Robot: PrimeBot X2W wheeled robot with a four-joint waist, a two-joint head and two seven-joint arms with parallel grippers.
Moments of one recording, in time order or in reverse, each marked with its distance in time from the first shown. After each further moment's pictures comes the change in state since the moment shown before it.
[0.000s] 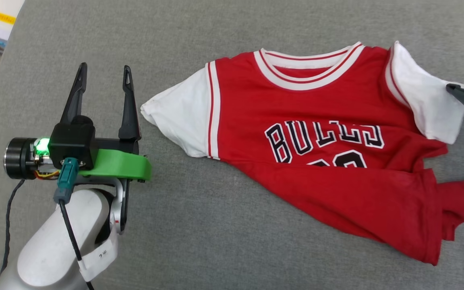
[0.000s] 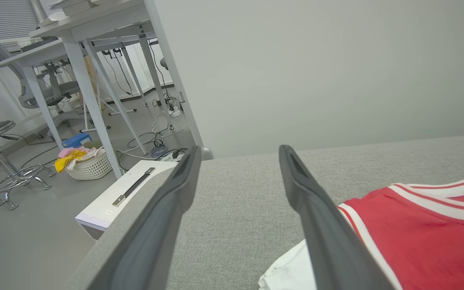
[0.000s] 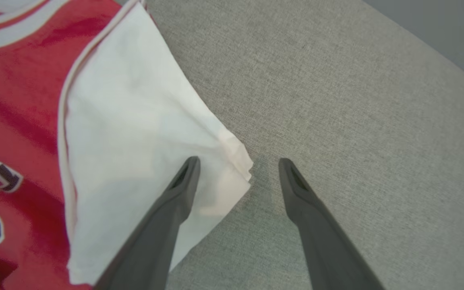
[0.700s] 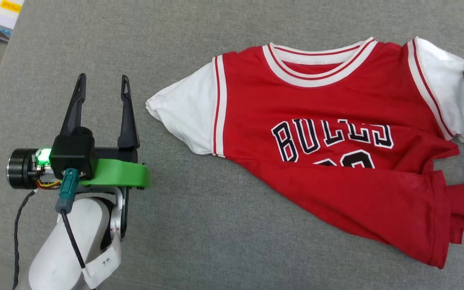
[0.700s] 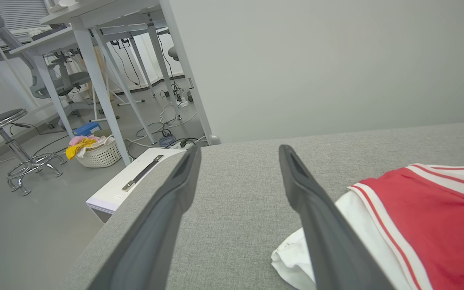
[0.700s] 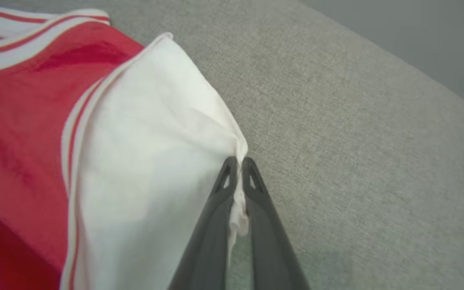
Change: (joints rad) left arm 0.098 -0.139 0.189 0.037 0.160 -0.143 0.000; right arm -0.023 -0.047 0.158 0.094 0.083 0.000 -0.322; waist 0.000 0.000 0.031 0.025
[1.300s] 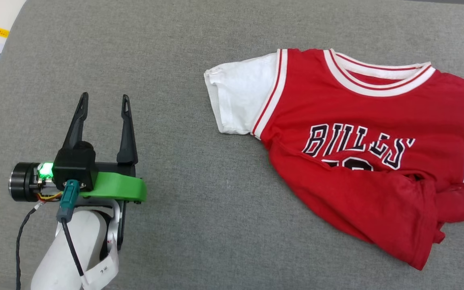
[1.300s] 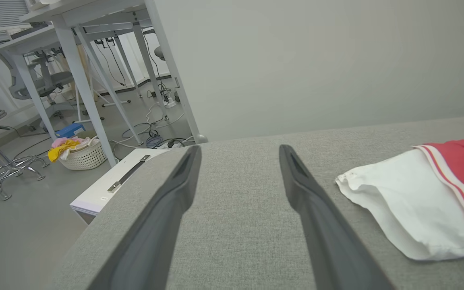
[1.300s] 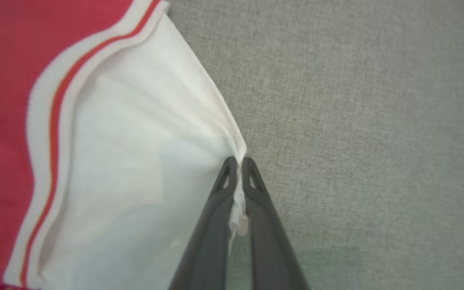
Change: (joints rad) left arm 0.070 -0.038 0.072 0.033 0.052 -0.084 0.000; right arm 0.265 -0.127 -0.148 0.081 0.093 0.000 -0.055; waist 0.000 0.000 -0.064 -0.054
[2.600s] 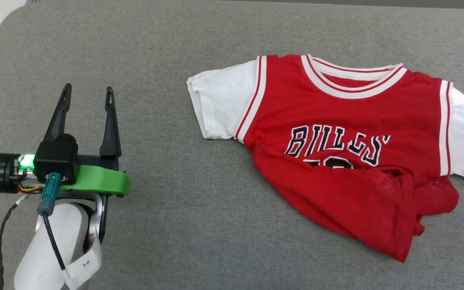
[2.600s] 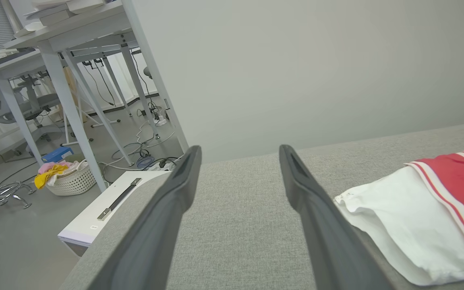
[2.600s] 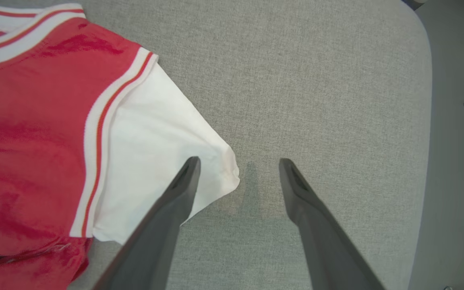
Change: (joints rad) left arm -0.015 0.021 0.068 0.021 0.036 -0.078 0.000; right arm -0.020 -0.011 -0.194 -0.182 -0.064 0.000 0.312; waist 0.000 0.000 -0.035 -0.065
